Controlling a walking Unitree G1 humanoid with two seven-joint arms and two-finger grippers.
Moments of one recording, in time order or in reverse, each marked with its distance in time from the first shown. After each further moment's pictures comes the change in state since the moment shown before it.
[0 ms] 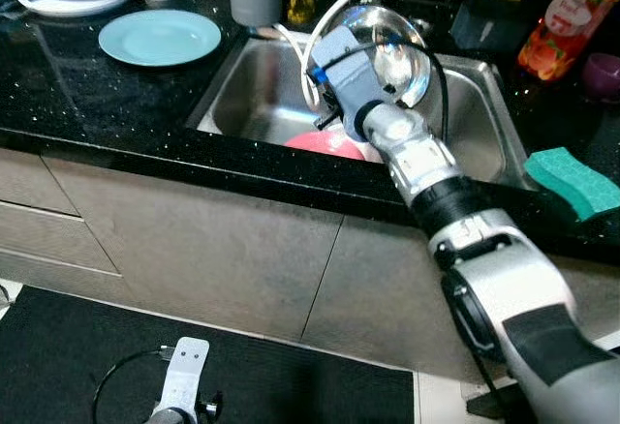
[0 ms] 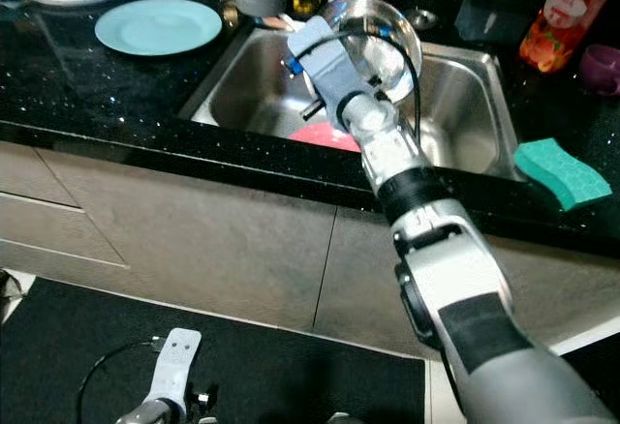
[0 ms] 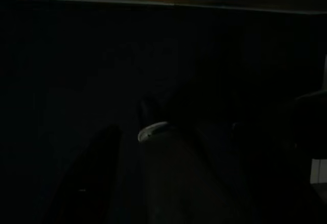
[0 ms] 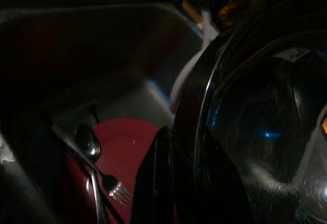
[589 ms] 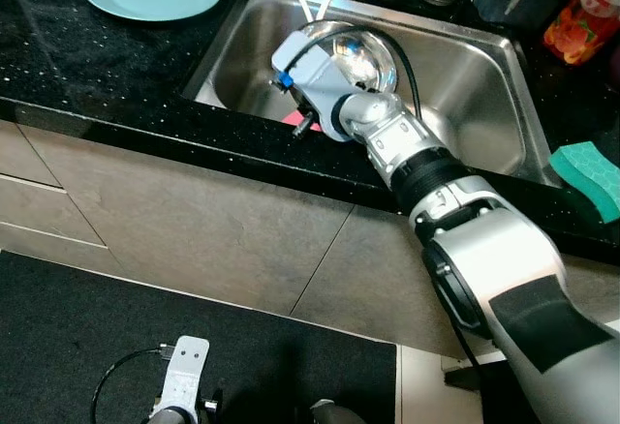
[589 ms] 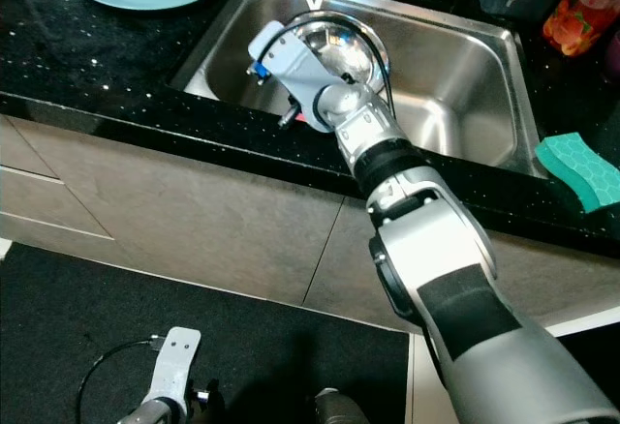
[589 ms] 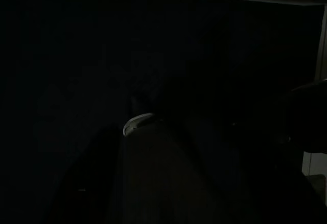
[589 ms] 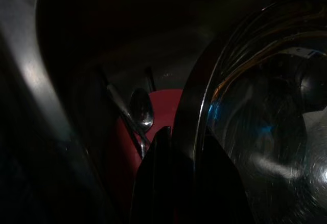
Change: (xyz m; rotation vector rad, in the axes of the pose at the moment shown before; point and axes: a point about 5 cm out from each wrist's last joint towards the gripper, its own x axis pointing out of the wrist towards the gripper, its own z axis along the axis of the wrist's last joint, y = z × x) left arm -0.001 -0.005 -0.002 0.024 -0.051 0.013; right arm 0.011 0.020 0.019 -0.019 0.085 0.179
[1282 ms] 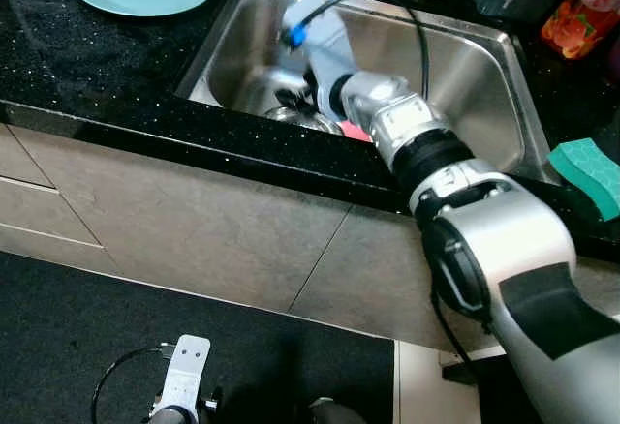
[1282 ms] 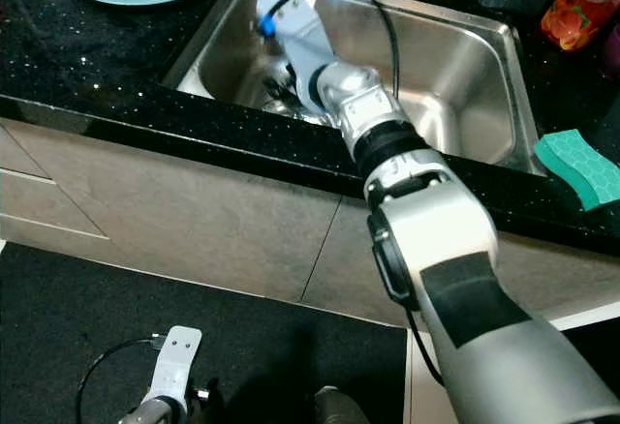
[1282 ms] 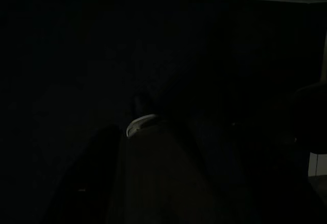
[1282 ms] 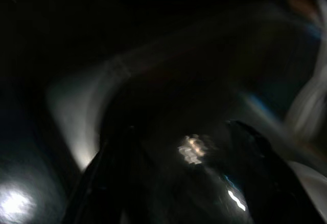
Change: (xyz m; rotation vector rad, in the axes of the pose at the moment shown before) left arm 0.001 0.001 0.006 0.015 -0.018 0.017; right arm -0.014 -0.021 0.041 0.420 -0.365 0.115
